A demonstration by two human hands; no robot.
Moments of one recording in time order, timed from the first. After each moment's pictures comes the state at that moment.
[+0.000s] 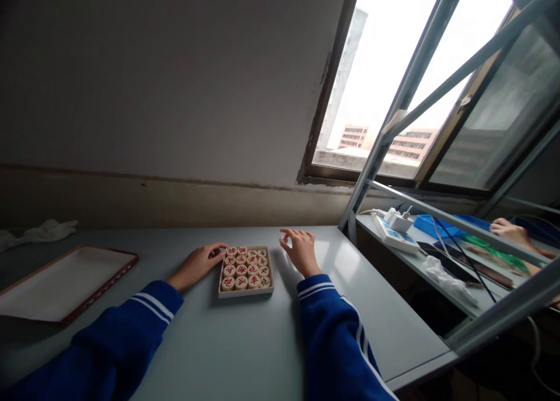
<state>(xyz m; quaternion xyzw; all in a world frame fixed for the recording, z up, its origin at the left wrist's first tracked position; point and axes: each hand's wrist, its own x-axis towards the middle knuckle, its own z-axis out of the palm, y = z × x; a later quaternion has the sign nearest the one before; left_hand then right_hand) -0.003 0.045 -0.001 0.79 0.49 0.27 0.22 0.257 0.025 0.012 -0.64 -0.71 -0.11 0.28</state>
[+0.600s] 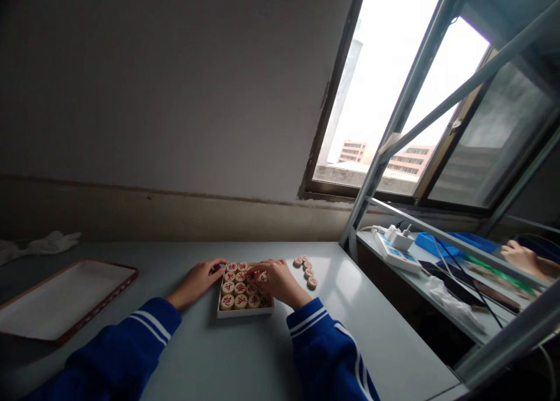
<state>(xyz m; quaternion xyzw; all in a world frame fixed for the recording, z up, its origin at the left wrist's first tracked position) -0.004 0.044 -0.001 0.79 0.50 0.28 0.23 0.207 0.002 0.028 -0.48 -0.84 0.08 0.22</state>
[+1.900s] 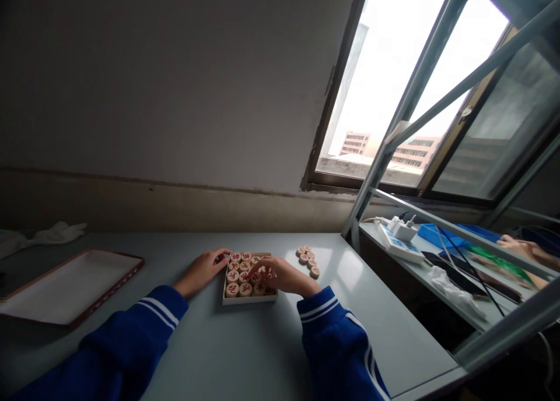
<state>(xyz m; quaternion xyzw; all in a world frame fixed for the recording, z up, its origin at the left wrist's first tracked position) -0.004 0.047 -0.005 0.80 0.49 0.26 0.21 0.216 -0.007 0.040 -0.41 -0.86 0.22 0.18</state>
